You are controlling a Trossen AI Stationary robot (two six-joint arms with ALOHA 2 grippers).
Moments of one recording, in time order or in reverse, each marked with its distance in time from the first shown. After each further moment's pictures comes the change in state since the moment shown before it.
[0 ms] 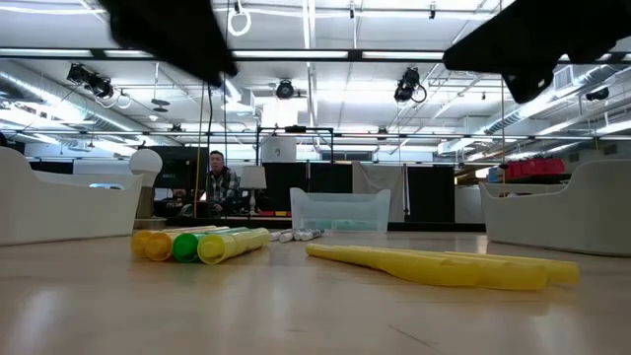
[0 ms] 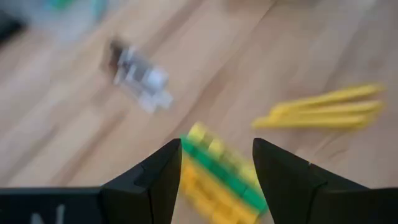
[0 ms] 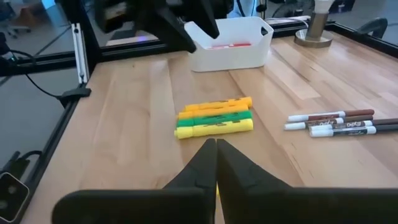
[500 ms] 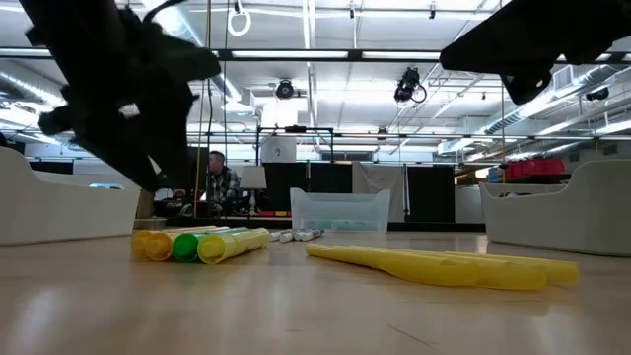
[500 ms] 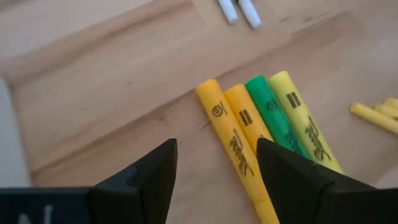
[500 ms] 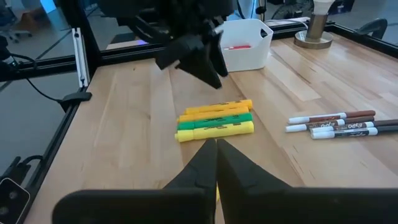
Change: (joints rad) left arm 0.095 0.004 -0.231 0.074 0.213 -0.484; right arm -0.005 0.004 0.000 0.018 0.000 0.000
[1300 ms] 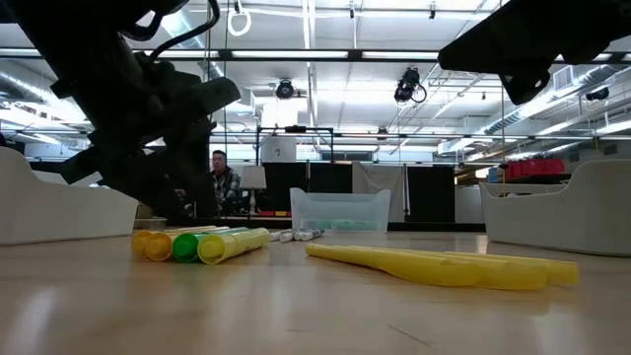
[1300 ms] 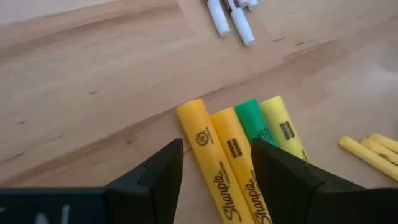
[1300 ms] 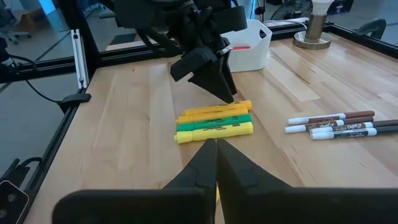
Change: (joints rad) left arm 0.050 0.000 -0.140 0.302 -0.039 0.009; right arm 0.000 0.000 0.000 0.004 0.000 0.000
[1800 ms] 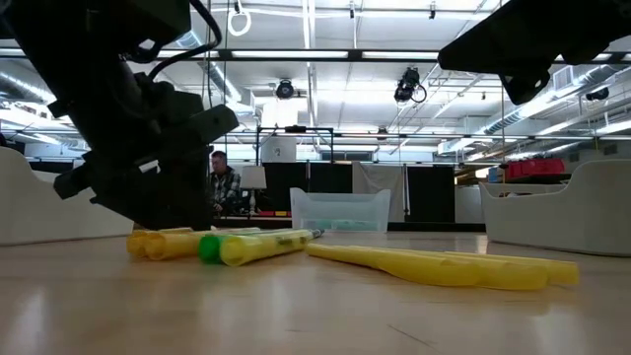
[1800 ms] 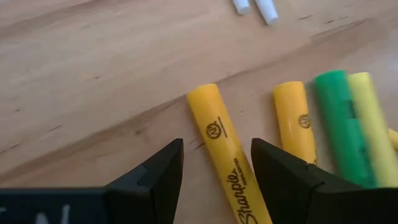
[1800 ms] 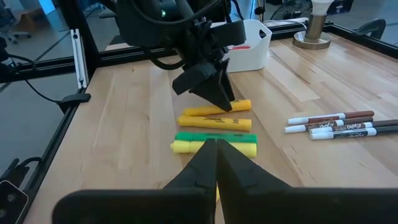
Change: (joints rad) left arm 0.002 0.059 0.000 0.004 0.027 -0.008; right arm 0.000 0.000 0.000 -0.001 0.000 0.000
